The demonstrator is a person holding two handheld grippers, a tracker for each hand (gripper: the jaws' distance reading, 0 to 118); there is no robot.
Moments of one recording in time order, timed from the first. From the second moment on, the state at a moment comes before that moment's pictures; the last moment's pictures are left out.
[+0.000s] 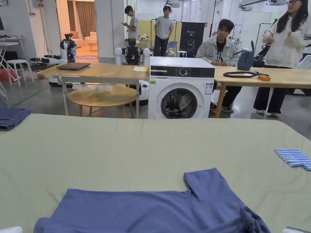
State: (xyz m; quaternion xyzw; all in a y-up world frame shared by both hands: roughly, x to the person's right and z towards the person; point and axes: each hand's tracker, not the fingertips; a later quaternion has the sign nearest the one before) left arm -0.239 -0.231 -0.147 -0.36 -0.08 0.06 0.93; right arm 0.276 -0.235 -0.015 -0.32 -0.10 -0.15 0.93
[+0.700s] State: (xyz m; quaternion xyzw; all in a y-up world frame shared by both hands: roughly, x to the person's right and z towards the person) left arm -0.285 -0.194 -0.078 -0.29 -0.10 0.11 0.94; right arm 0.259 -0.202 0.072 -0.24 -0.16 -0.12 0.95
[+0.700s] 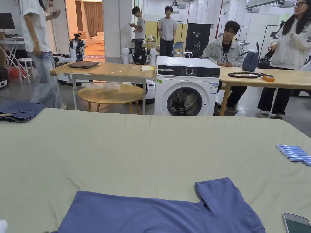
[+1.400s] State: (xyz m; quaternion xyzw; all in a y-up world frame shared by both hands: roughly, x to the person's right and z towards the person) left arm -0.184 -0.141 -0.247 -0.21 -0.20 0.03 0.96; right arm 0.228 -0.126 -0.036 -0.04 -0.08 -0.08 0.99
